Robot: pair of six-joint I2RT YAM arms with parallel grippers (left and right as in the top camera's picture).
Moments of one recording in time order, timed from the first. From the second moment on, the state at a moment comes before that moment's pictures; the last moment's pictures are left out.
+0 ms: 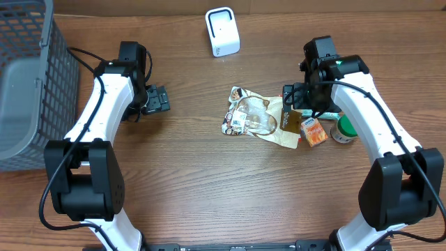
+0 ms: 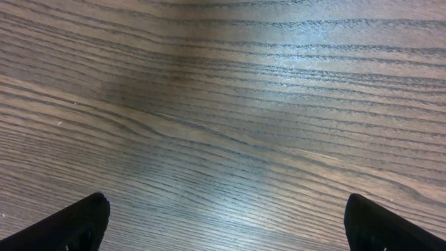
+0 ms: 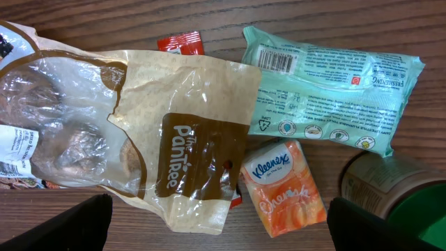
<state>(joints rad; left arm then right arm) -0.04 1.91 1.46 -0.98 -0.07 -0.32 0.18 1.81 1.48 -1.05 0.01 0.20</state>
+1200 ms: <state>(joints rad) -0.04 1.91 1.46 -0.98 -0.07 -0.32 0.18 0.84 1.48 -1.05 0.01 0.20</state>
